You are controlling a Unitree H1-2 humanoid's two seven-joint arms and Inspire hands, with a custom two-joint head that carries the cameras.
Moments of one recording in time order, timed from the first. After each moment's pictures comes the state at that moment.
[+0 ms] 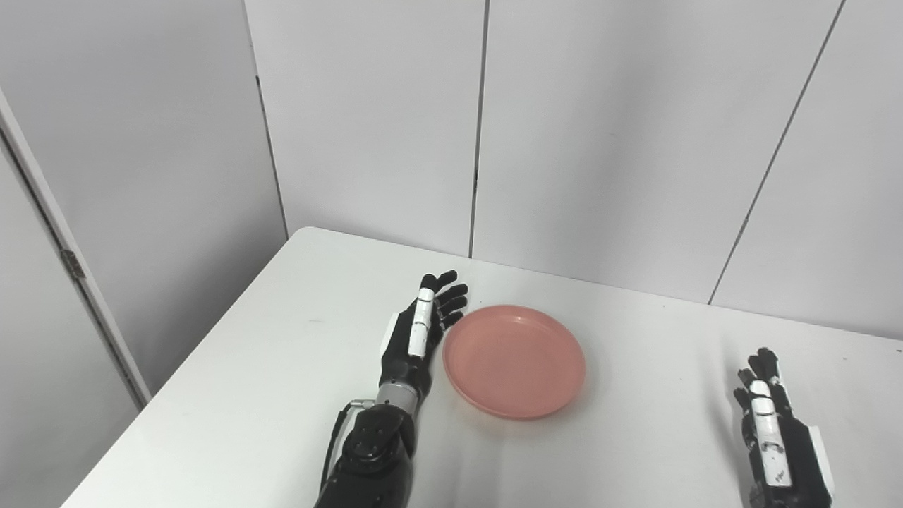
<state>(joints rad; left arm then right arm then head) -0.44 -0.06 0.09 0.45 -0.17 -0.14 0.04 -0.28 -0.10 -0.07 0.21 0.12 -0.18 0.06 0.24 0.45</state>
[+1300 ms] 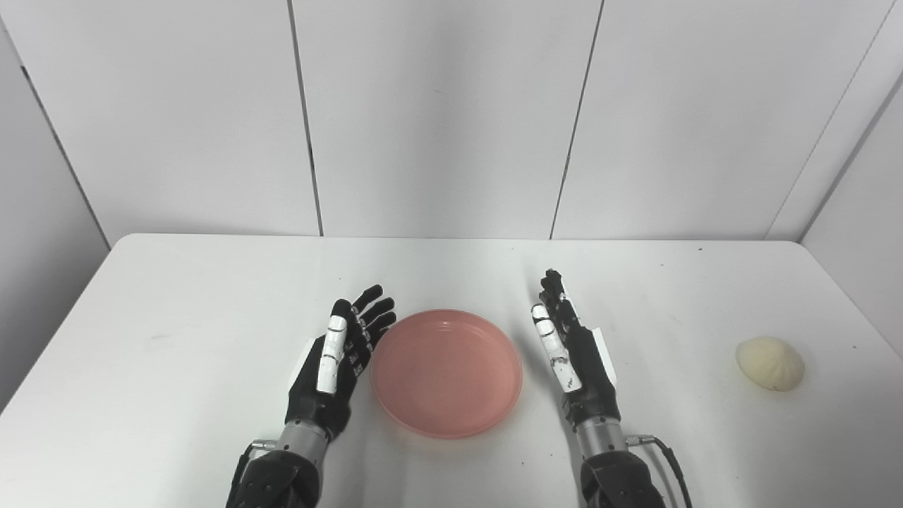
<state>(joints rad) -0.30 -0.05 -0.03 0.23 -0.18 0.02 -0.16 -0.28 0.00 -0.01 0.18 -0.07 -0.15 -0.04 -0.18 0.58</state>
